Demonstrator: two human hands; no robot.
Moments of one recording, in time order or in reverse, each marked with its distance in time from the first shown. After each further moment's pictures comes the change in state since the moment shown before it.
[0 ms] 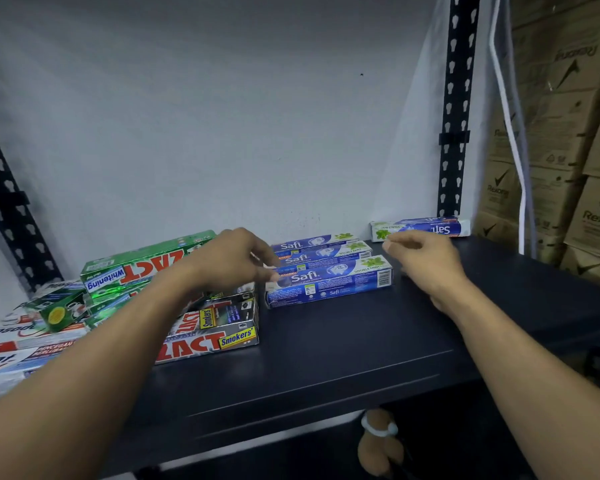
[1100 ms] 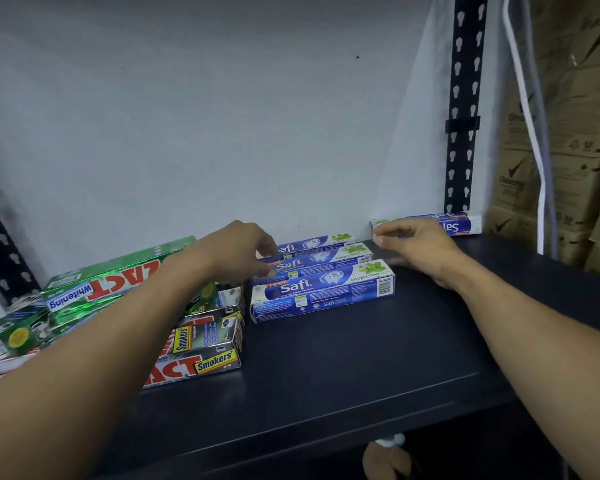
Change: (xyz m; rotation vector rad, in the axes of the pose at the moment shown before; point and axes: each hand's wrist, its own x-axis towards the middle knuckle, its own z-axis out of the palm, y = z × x) left_hand 0.055 0.005 0.005 0.298 -0.073 0.003; right_hand 0.062 0.015 0.004 0.128 -0.271 -0.020
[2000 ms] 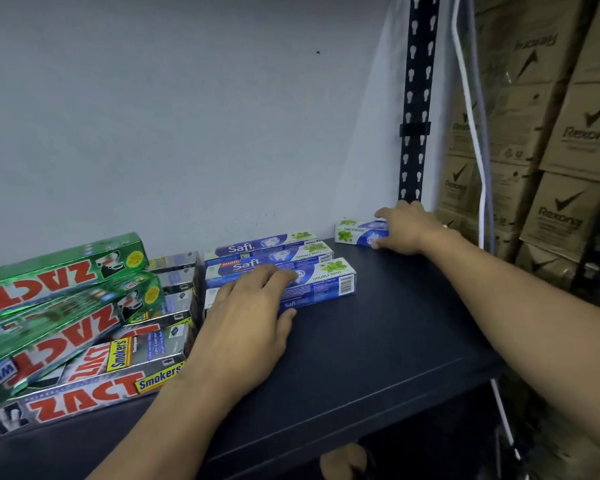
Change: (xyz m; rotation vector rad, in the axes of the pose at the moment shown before) left_hand -0.053 0.074 0.092 -0.120 0.420 0.145; right_hand 0.047 -0.003 -0.062 -1.365 -0.047 0.044
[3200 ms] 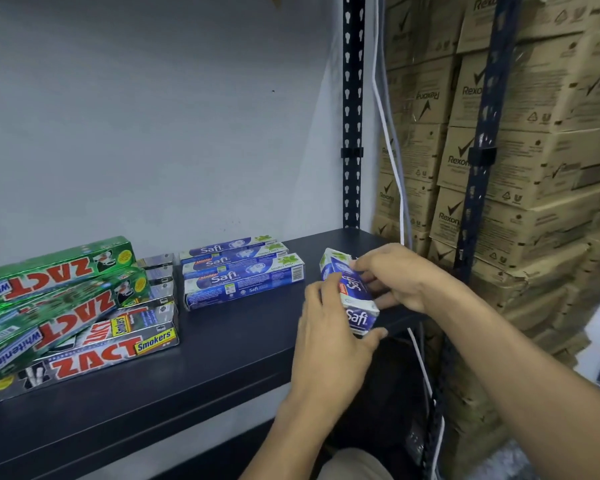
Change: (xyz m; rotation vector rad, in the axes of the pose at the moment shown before) left_hand -0.051 0.166 0.006 -0.667 0.092 -0.117; right_hand -0.221 -0.032 -0.068 1.244 -0.209 0.352
